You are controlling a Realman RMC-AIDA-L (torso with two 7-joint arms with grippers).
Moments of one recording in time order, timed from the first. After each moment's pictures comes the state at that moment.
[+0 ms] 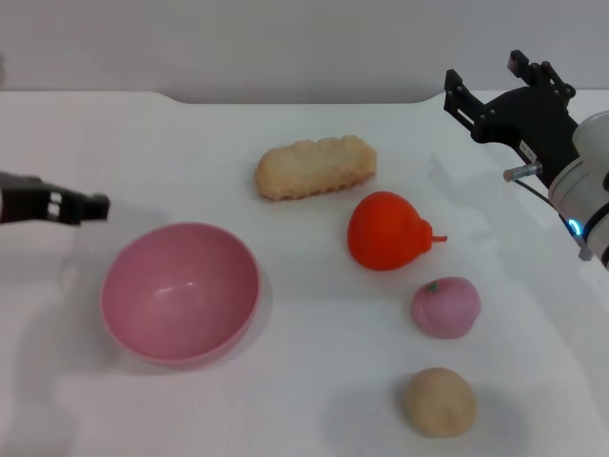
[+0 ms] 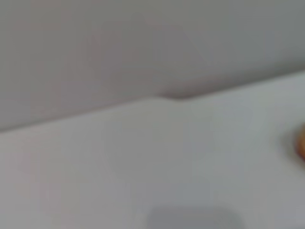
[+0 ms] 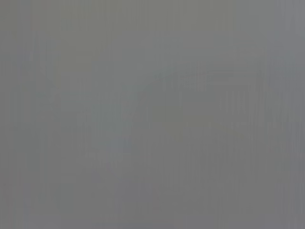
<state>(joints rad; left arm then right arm) -0.13 -2.05 1.59 1.83 -0.26 -1.17 0.10 0.19 2.07 -1.95 -1.03 0.32 -0.41 0.00</state>
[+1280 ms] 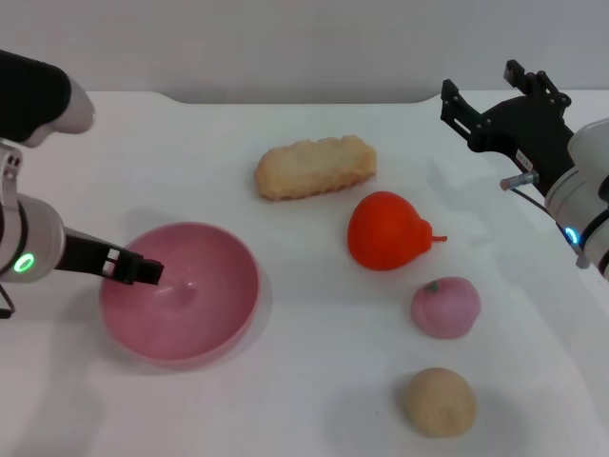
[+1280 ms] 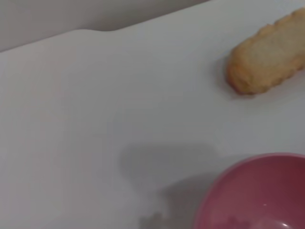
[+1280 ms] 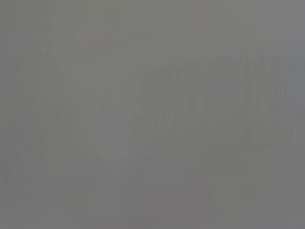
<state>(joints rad) -0.23 -2.06 1.67 1.79 -0.30 -1.38 0.07 0.18 2.08 -1.96 -1.02 0.32 -0.41 0.00</state>
